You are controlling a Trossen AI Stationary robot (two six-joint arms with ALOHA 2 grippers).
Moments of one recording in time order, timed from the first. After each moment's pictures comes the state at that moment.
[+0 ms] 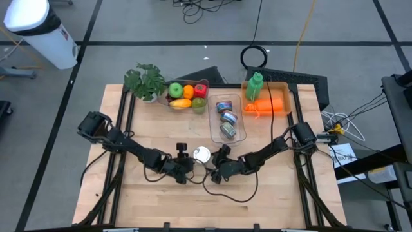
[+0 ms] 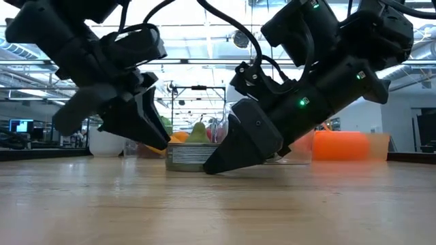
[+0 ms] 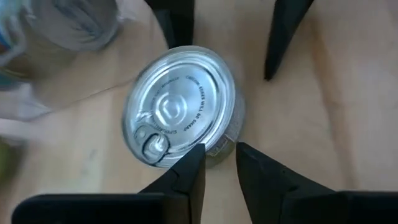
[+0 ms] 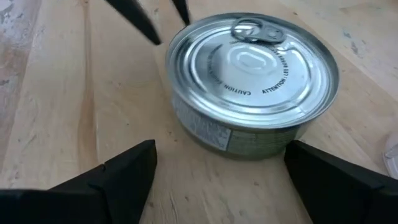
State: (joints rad) left arm -0.40 1.72 0.79 0.02 -0.52 -0.05; right arm 0.33 2.06 0.91 0.47 0.50 0.43
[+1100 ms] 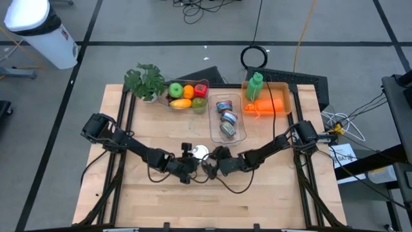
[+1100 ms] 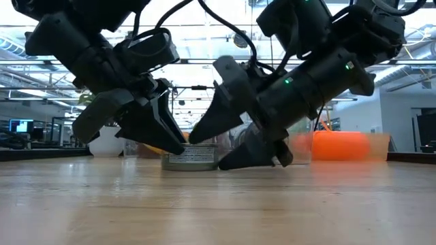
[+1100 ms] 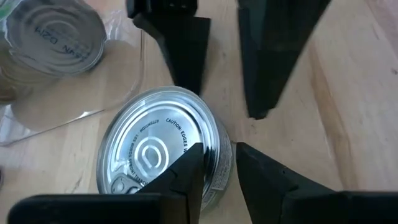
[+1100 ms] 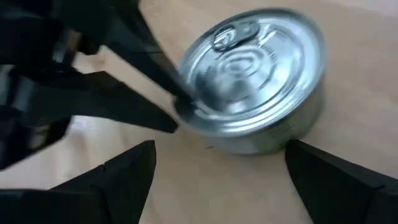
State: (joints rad) left arm -0.39 1.82 0.79 0.01 -0.41 -0.06; right arm 0.32 2.03 0.91 0.49 0.39 0.95
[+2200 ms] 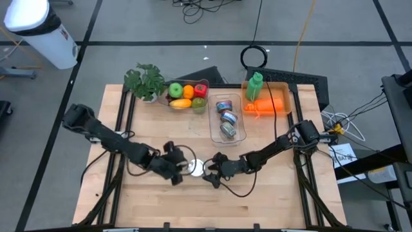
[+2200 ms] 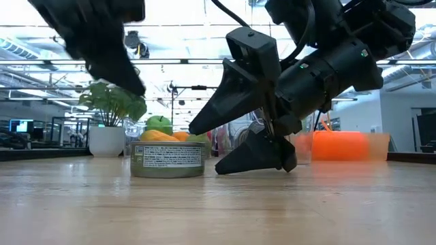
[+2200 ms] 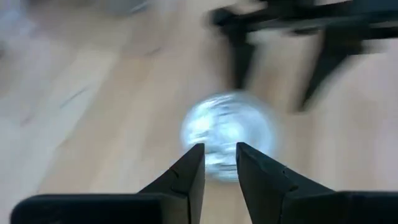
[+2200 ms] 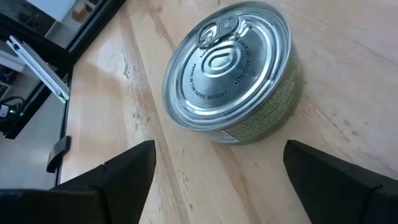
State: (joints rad) left arm -0.46 1.46 0.84 -0.26 -0.43 -0.61; right arm 0.34 2.00 0.89 0.50 0.20 0.95
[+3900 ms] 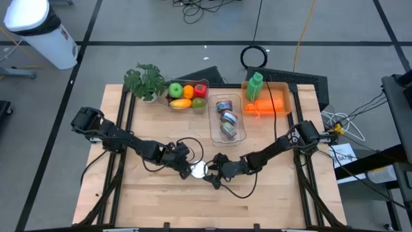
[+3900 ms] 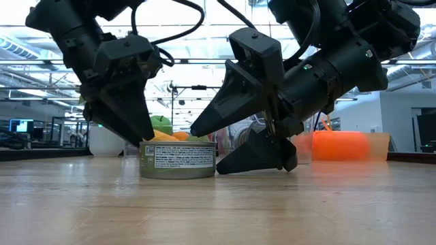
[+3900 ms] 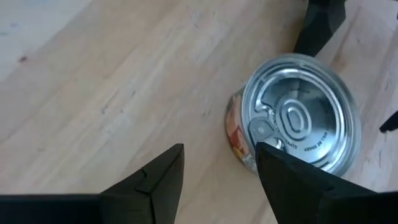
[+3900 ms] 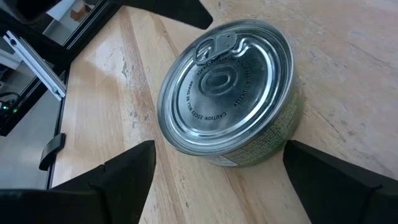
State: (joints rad) left arm -0.33 1.60 0.80 -0.20 -0.27 -0.90; right arm 0.34 2.00 0.89 0.52 0.23 0.92
